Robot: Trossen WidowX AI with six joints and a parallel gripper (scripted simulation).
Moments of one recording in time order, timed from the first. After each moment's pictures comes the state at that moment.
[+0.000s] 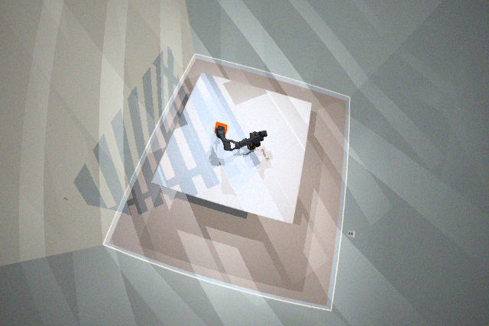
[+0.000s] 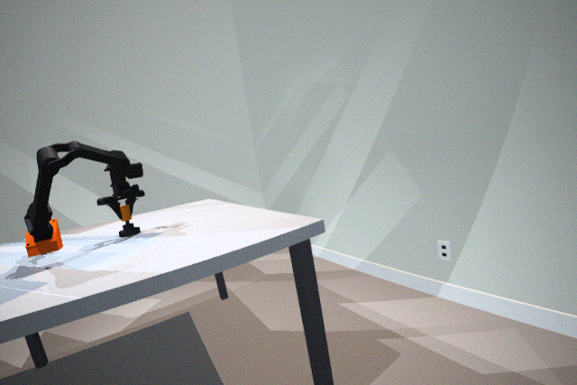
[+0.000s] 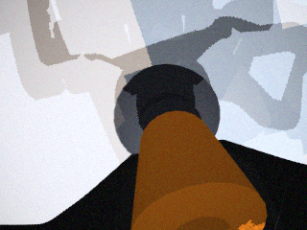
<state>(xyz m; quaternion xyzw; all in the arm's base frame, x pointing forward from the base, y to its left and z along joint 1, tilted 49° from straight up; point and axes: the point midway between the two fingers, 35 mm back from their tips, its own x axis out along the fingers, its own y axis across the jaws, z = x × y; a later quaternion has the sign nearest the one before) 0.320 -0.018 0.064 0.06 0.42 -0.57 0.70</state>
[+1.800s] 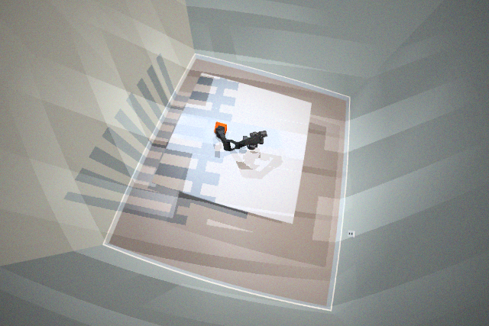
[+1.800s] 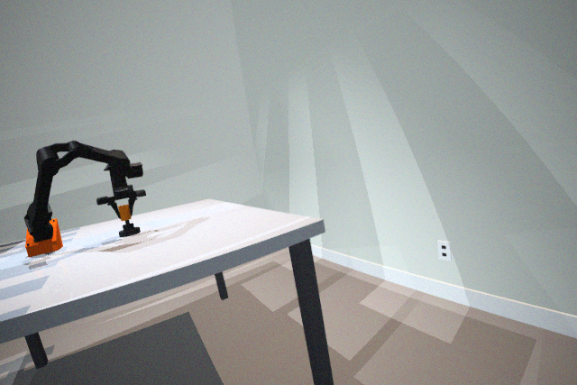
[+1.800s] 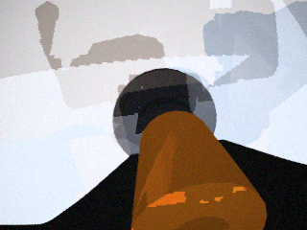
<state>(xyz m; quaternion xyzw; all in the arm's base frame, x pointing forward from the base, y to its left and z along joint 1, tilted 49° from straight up) 0.320 -0.018 0.067 0.19 0.31 -0.64 0.68</state>
